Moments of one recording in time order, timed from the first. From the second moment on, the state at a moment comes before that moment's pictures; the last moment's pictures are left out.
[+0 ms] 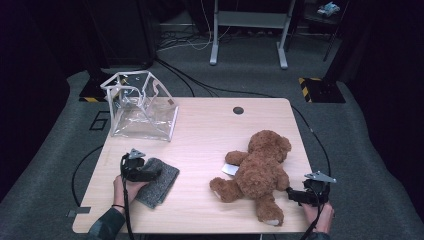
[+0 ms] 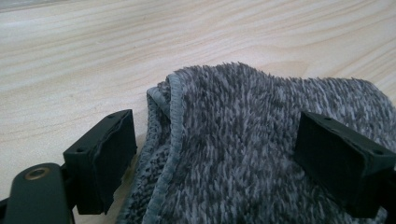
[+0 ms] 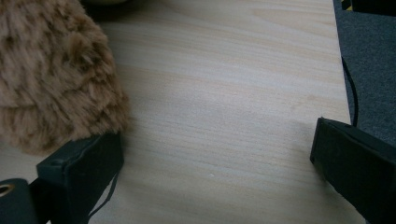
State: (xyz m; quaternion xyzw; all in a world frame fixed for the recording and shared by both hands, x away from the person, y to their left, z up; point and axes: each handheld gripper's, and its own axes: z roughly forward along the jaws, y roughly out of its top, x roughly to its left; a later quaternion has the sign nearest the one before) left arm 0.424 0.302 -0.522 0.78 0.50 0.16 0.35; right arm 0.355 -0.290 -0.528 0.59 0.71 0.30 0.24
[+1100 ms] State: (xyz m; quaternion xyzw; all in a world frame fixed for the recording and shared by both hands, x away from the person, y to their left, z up) left arm 0.417 0.298 -0.529 0.78 0.48 0.20 0.35; right arm 0.393 -0.170 -0.426 0.57 0.74 0.32 0.17
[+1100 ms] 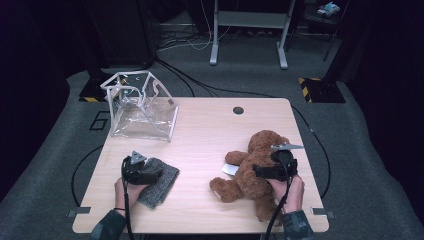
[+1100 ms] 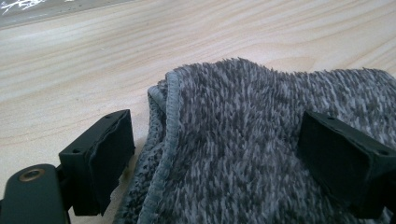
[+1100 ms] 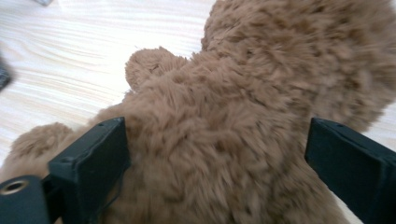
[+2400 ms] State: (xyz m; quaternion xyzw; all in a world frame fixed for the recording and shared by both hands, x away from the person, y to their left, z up) left arm 0.417 0.298 -0.530 0.78 0.48 0.20 0.35; right arm 0.420 -0.168 -0.405 0.49 0.76 0.39 0.15
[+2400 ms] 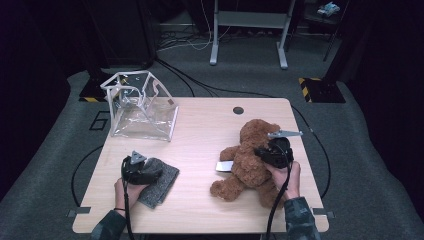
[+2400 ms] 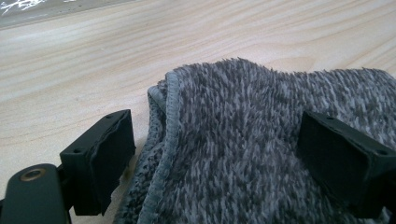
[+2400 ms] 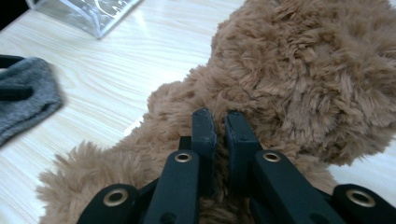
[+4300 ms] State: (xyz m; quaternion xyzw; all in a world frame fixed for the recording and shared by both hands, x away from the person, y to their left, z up) left arm 0.499 0.127 -0.459 0.88 0.28 0.08 0.39; right arm 0.326 -0.204 -0.456 0.56 0.73 0.35 0.17
